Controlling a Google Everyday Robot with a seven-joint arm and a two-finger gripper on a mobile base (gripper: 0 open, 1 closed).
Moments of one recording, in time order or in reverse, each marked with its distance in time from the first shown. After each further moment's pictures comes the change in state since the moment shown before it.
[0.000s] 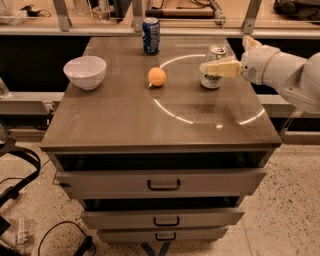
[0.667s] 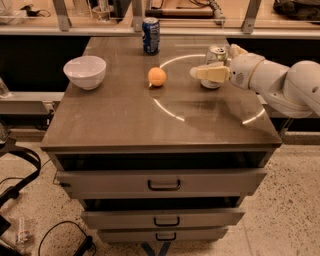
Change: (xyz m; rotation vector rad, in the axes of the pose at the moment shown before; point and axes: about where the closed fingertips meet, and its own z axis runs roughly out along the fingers) arm 0.021 0.014 0.028 -0.038 -0.029 0.072
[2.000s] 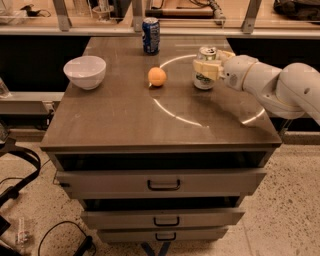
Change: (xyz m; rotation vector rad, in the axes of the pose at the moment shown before) arm 0.005 0.010 0.013 -0.013 -0.004 0.011
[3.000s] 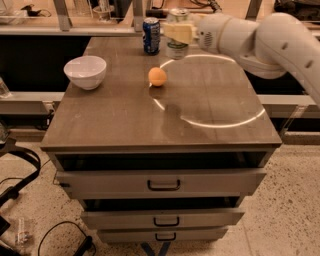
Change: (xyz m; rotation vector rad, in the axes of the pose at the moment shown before) arm -0.107 0.057 0.062 -0.088 -0.029 0.023
